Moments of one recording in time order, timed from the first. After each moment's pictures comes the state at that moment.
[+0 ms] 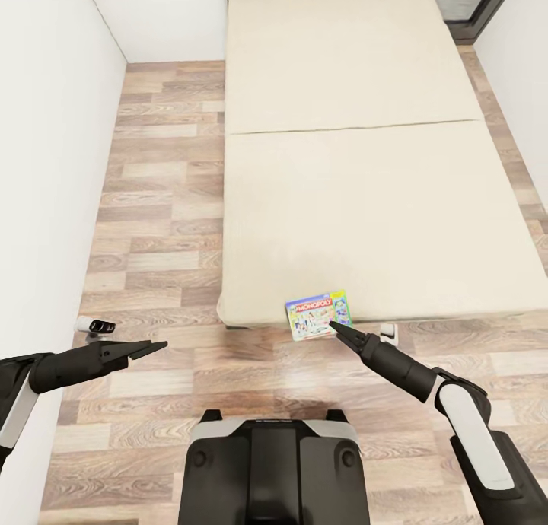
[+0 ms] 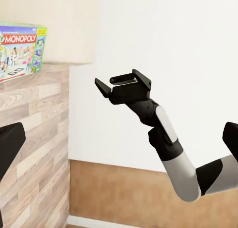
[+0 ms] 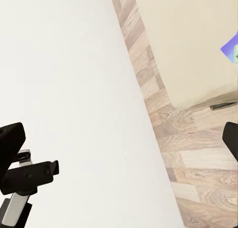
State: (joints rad) left arm -0.49 0.40 0.21 -1.31 0.38 1.03 -1.55; right arm -0.35 -0.15 -0.04 -1.55 -1.04 0.80 0.43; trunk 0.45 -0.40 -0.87
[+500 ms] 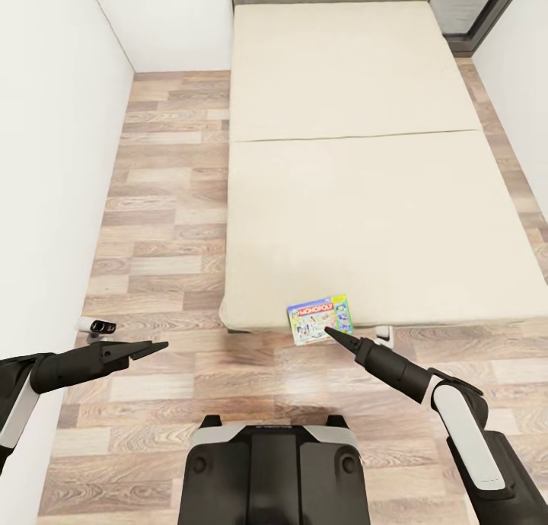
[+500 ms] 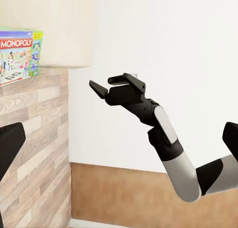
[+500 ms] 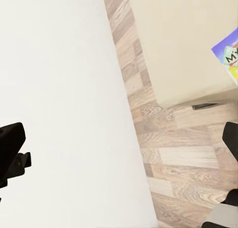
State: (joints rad) left arm -0.49 0.40 0.21 -1.31 0.38 1.03 -1.55; right arm -0.35 -0.14 -0.03 -1.55 -0.91 0.79 0.43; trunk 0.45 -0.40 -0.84
